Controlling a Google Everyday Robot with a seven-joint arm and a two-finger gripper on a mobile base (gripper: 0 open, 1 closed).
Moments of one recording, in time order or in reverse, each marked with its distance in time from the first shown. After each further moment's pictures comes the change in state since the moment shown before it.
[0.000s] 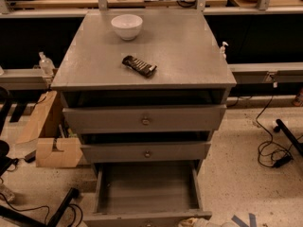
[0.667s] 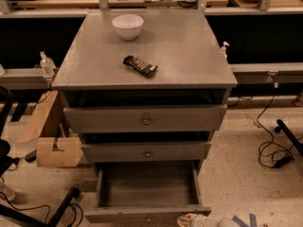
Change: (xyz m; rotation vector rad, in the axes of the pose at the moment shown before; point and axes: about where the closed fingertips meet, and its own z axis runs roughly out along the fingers) arm -0.010 -0.011 0.008 -0.001 -0.014 -0.020
